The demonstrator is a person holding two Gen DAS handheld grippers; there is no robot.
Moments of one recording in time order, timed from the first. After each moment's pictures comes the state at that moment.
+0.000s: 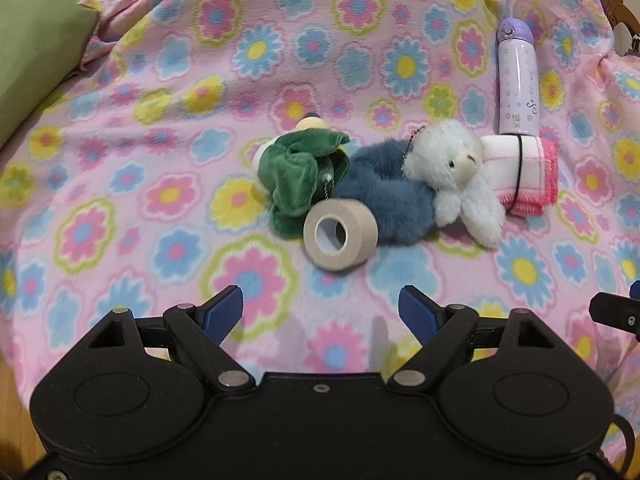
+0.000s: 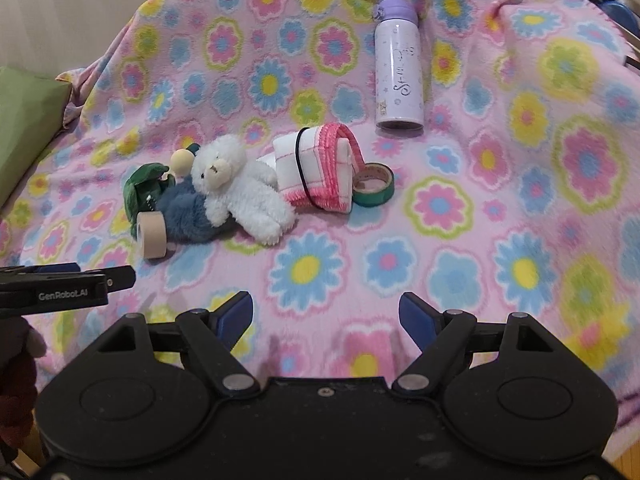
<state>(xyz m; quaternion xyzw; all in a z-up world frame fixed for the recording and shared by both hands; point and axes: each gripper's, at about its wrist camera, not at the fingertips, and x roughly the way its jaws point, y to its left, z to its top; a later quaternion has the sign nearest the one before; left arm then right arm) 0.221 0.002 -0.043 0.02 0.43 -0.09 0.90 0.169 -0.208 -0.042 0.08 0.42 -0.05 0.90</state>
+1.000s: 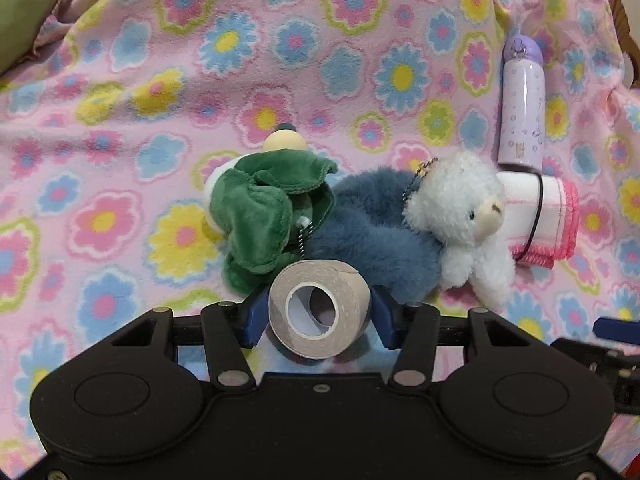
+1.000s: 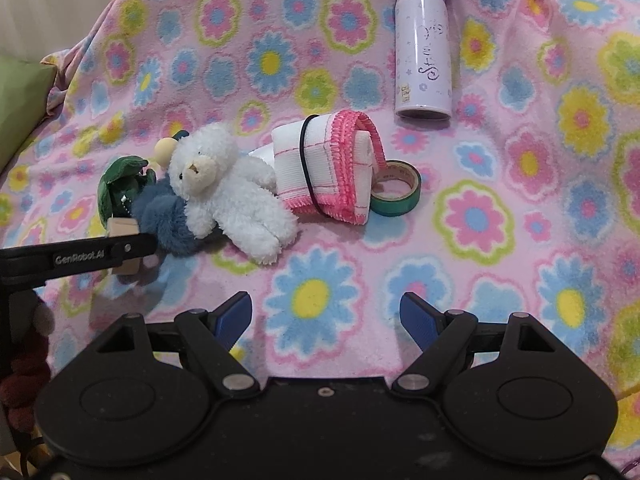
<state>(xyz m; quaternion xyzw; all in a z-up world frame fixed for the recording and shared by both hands) 0.274 -0.003 -0.064 -0.03 0.43 -0.13 0.89 0.222 -0.203 -0.069 0.07 0.44 -0.05 0.89</state>
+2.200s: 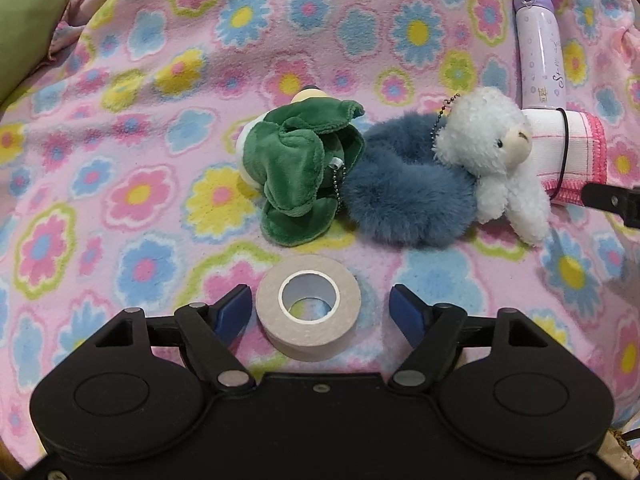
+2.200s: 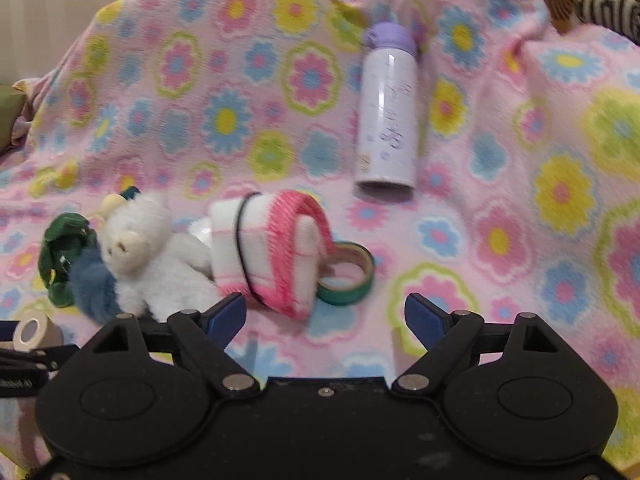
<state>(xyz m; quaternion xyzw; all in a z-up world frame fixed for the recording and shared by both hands) 0.257 -0.003 -0.077 0.04 0.45 -0.10 0.89 0.257 -0.222 -0.075 0.02 0.35 -0.09 0.93</state>
